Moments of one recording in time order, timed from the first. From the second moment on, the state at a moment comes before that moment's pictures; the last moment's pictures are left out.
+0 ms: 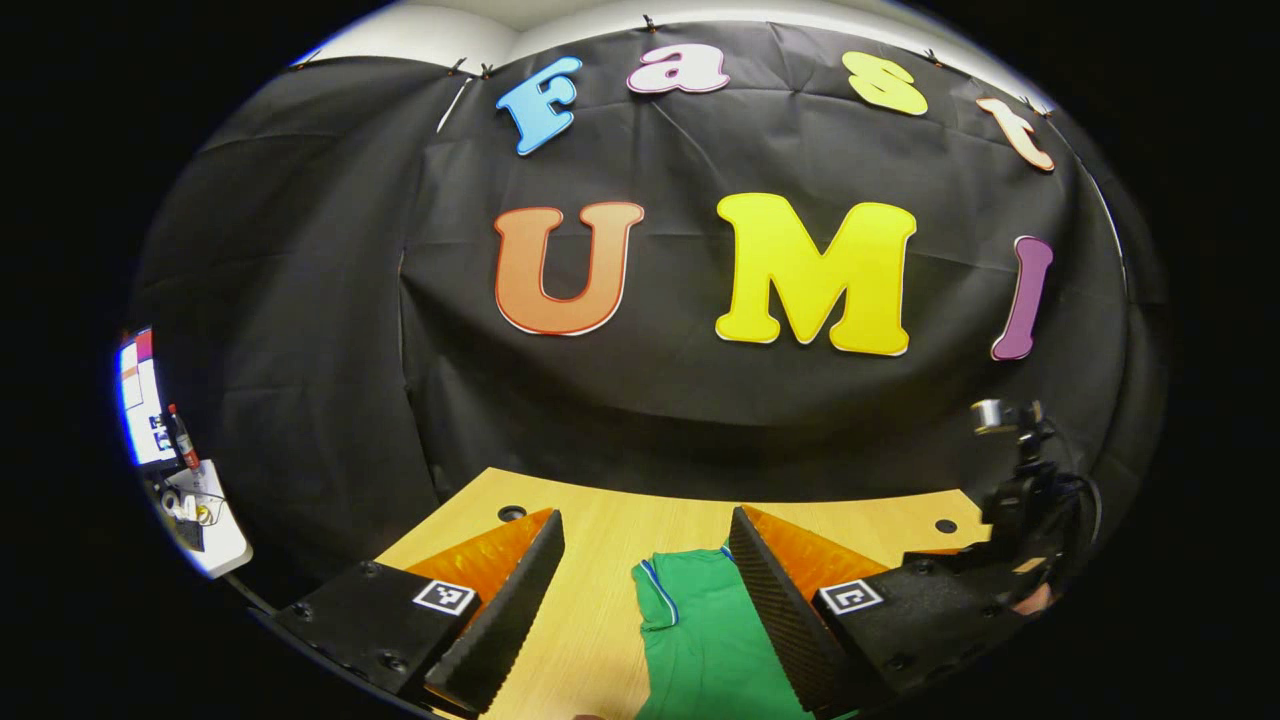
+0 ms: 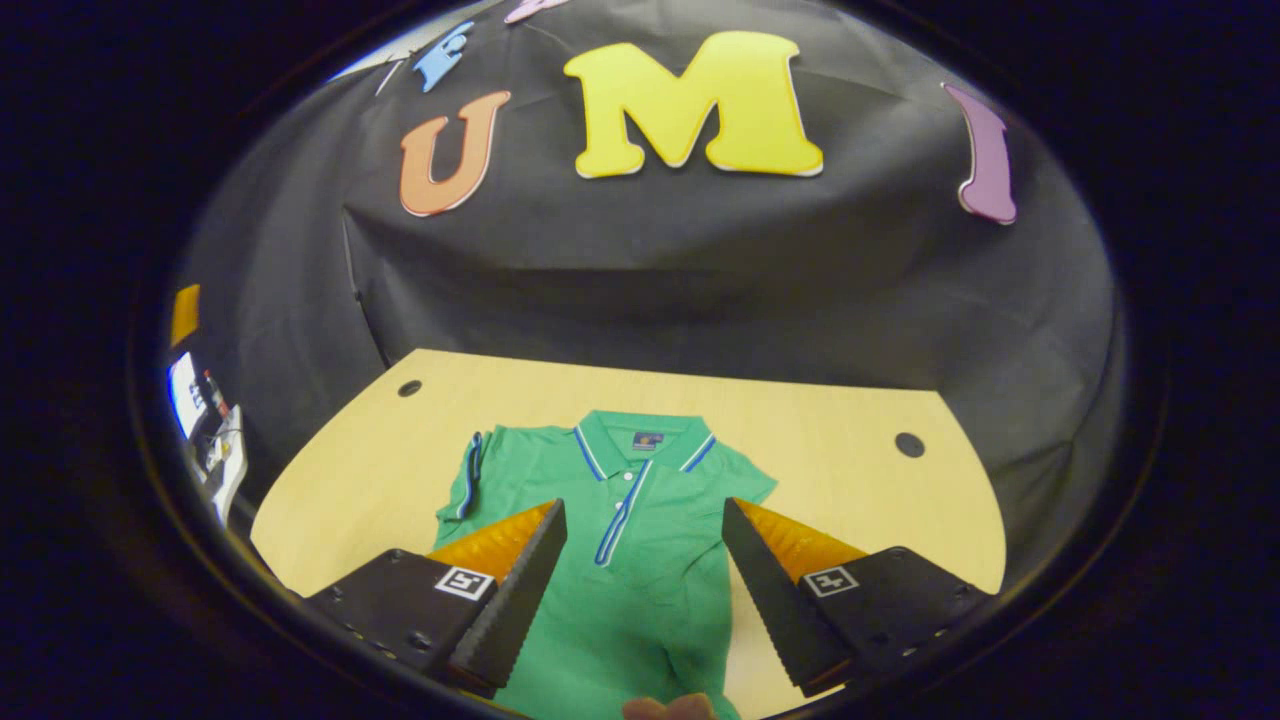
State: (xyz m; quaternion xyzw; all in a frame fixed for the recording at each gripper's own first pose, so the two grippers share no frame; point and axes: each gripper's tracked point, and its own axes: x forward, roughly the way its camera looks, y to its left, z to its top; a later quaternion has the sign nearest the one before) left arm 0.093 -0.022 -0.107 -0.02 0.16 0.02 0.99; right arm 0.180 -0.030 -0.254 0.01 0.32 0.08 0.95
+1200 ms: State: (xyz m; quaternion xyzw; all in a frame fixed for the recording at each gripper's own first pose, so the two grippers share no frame) left arm 0.186 -0.036 -0.411 0.02 0.55 -0.04 0.83; right arm 0.080 -0.094 -0.236 0.02 0.35 0.02 0.94
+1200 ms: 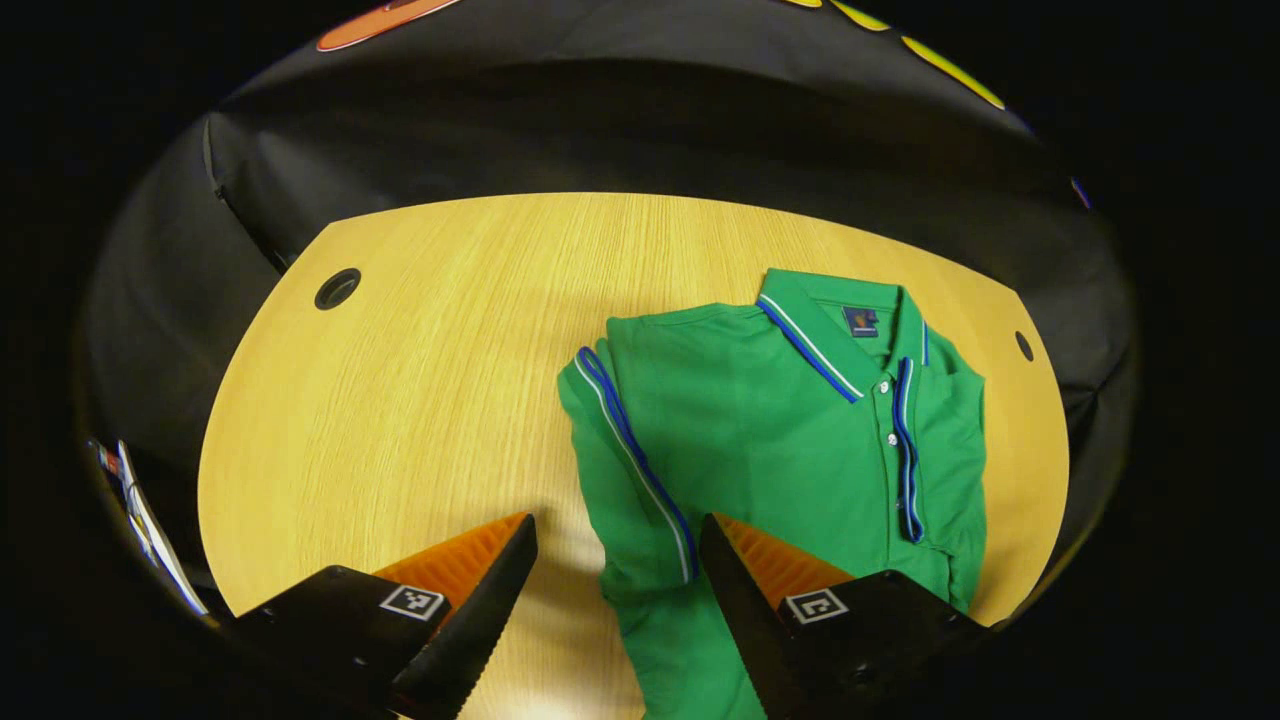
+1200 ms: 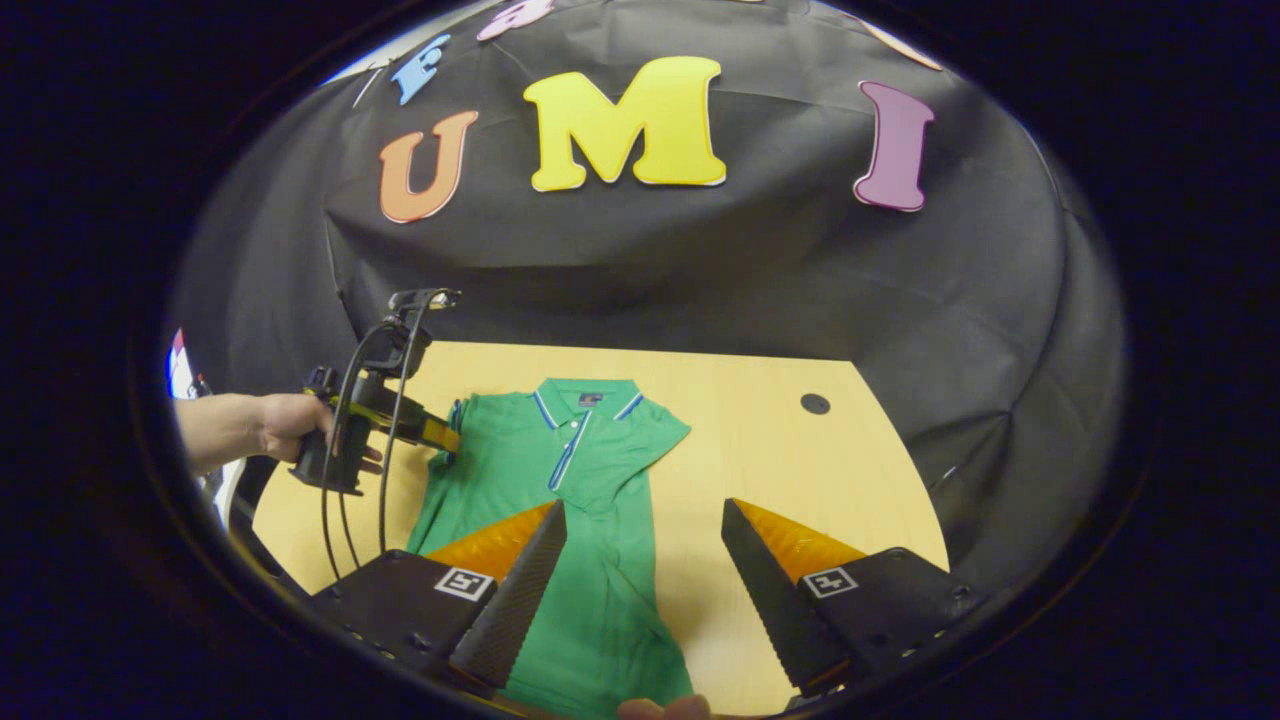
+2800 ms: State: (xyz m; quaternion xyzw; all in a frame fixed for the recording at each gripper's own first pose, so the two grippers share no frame) left arm 0.201 -0.151 -0.290 -0.09 0.47 -0.12 0.87; right arm 0.058 -0.124 -0.202 0.02 0.30 -0.01 0.95
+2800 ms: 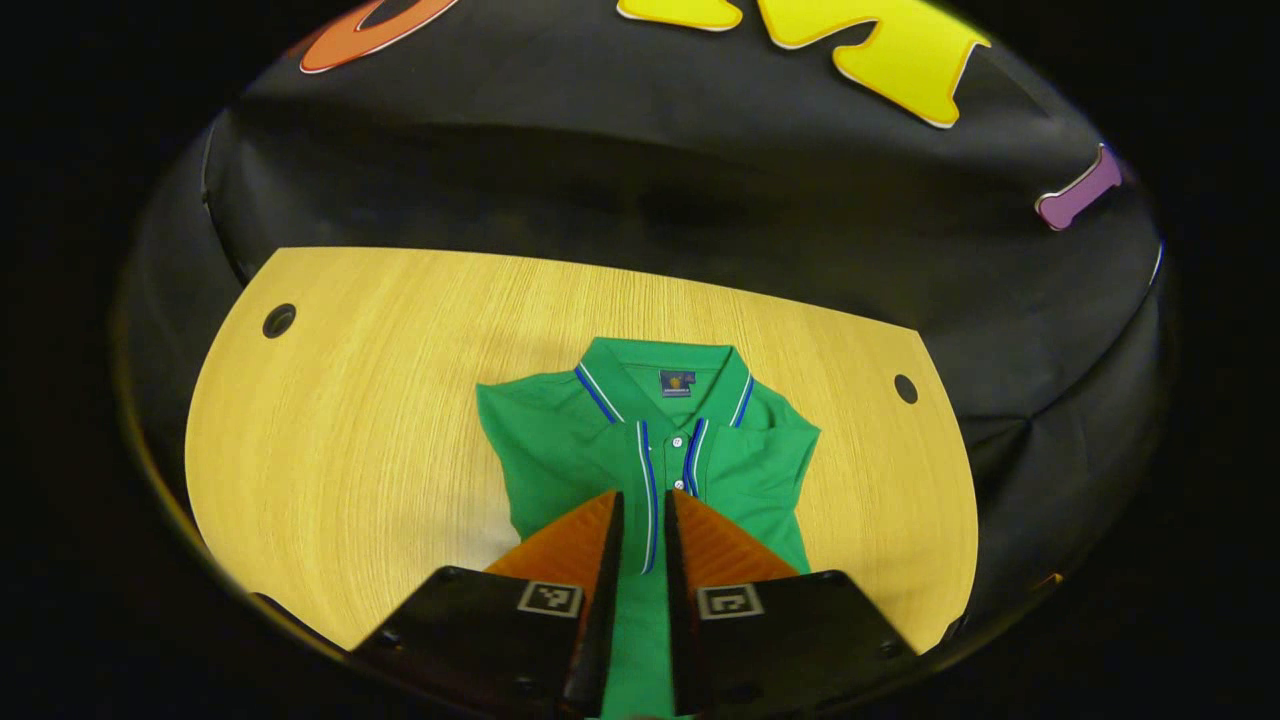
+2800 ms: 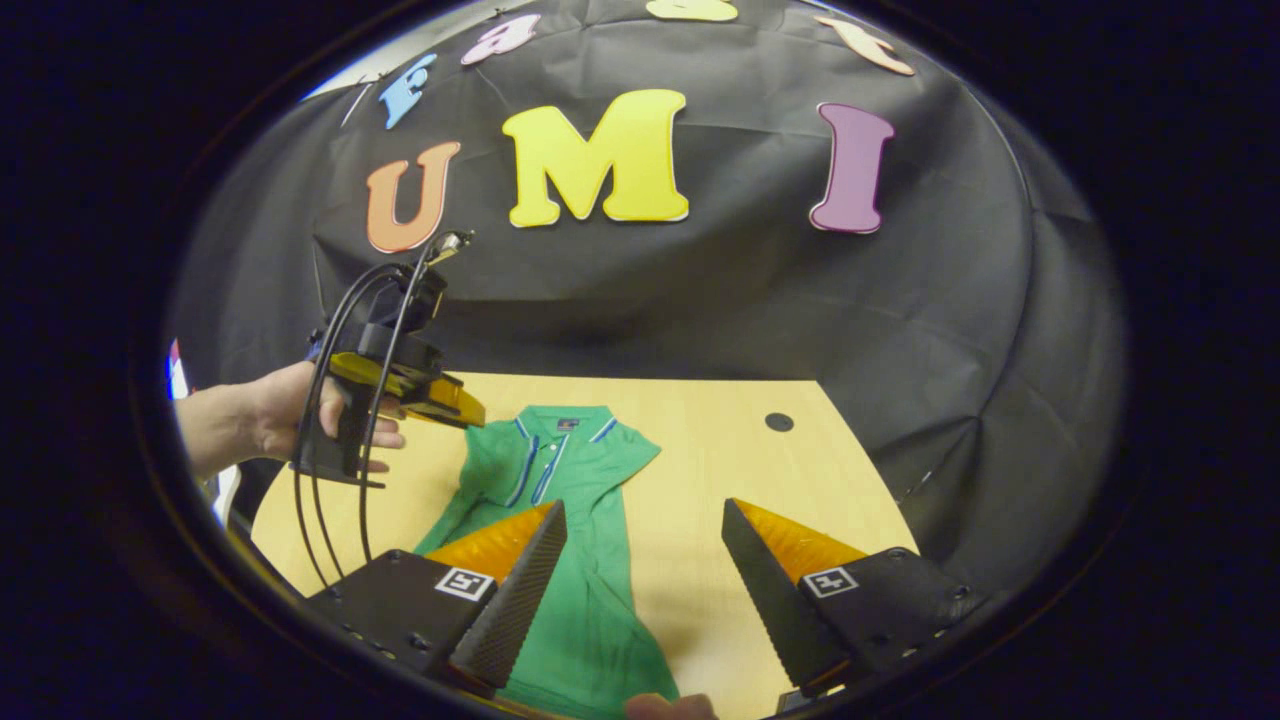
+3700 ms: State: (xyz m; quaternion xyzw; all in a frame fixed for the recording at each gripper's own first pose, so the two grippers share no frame) left arm 0.032 -0.039 -0.169 -0.05 0.29 -0.09 0.95; right arm 0.007 -0.081 -0.175 -0.02 0.25 0.06 0.97
